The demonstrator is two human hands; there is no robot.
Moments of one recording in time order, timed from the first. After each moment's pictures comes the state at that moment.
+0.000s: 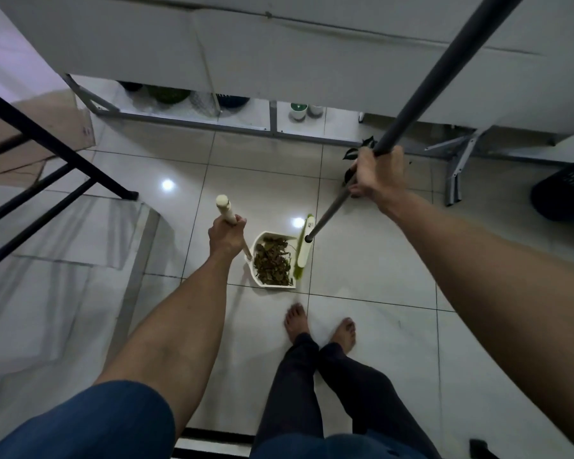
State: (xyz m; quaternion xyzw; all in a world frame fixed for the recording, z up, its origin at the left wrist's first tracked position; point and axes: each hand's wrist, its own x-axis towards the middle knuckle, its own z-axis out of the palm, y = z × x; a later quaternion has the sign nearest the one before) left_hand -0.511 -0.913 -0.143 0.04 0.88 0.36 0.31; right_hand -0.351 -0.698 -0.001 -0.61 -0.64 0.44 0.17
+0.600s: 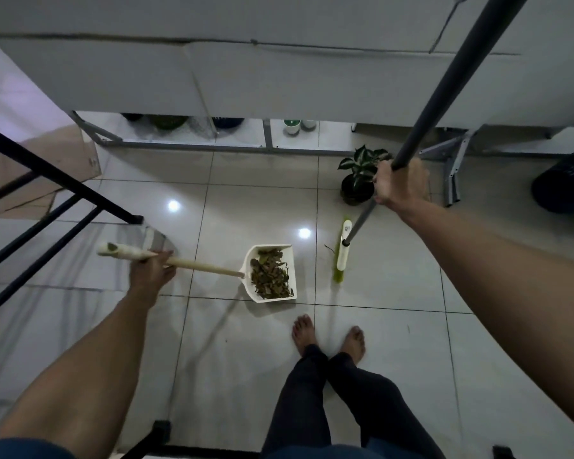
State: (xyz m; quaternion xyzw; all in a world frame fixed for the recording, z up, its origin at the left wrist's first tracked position) left_hand -0.588 -1.024 -0.116 -0.14 0.77 0.54 0.31; right_hand -0.299 -0.661 -0.002 -0.63 -0.67 0.36 0.15
